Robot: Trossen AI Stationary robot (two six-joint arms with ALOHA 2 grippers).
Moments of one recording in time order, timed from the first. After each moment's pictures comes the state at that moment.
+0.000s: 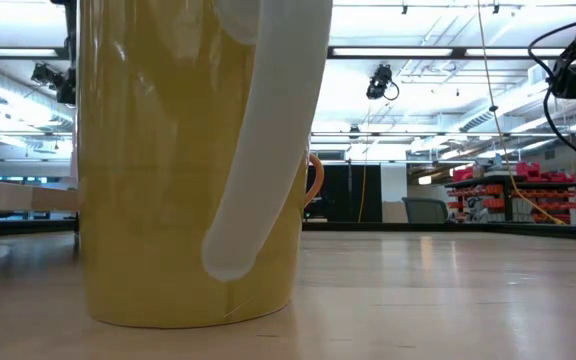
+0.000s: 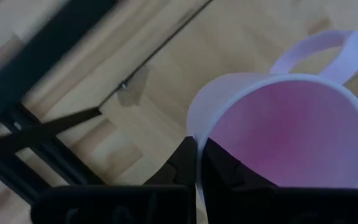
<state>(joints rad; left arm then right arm) 0.43 1.12 0.96 -1.21 -0.04 -0.41 1.31 0.61 0.55 -0.49 1.15 0.55</state>
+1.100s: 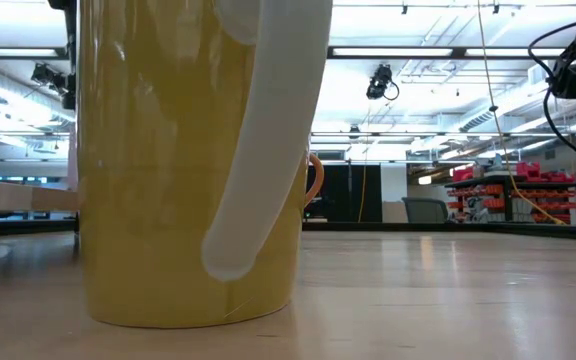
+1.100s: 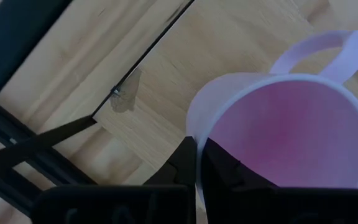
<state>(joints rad) 0.43 1.12 0.93 -1.17 -0.03 -0.33 1.31 0.61 0.55 -0.53 1.15 0.59</state>
